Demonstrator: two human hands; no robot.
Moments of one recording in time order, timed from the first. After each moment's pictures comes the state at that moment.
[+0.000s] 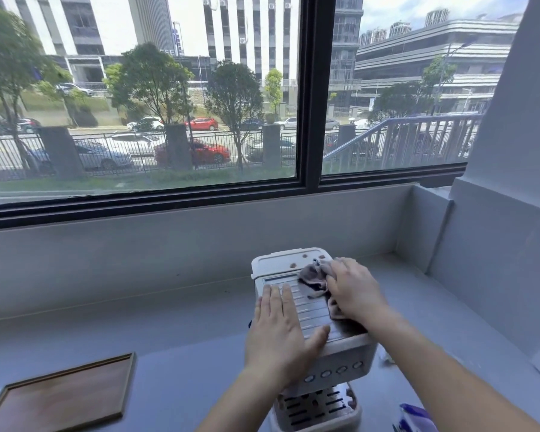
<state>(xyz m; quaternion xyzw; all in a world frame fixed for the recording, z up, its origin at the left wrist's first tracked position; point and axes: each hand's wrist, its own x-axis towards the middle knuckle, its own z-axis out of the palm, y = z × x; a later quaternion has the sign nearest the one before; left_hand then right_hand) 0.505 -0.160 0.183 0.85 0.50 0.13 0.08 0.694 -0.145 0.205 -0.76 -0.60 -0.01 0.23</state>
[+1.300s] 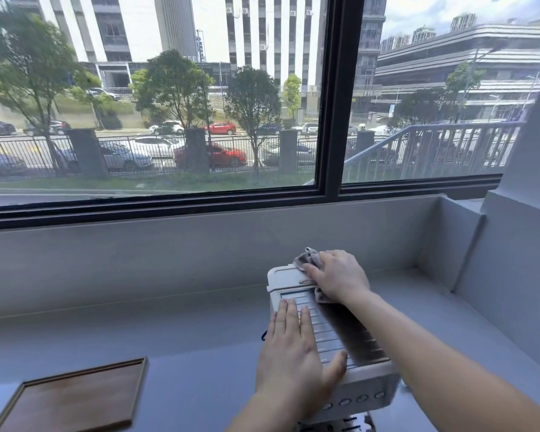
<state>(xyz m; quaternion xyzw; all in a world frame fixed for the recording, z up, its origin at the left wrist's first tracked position) 0.502 -0.162 0.185 0.86 0.50 0.09 0.06 0.668 -0.063 0.221 -0.73 -0.65 -0.01 0.20</state>
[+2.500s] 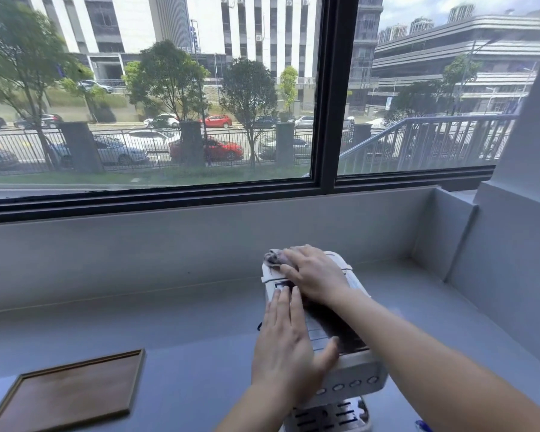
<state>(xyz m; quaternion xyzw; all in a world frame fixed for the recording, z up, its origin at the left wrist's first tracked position) 0.501 -0.165 0.177 0.84 0.50 0.21 0.07 0.642 -0.066 0.203 -0.64 -0.74 -0.02 0.21</state>
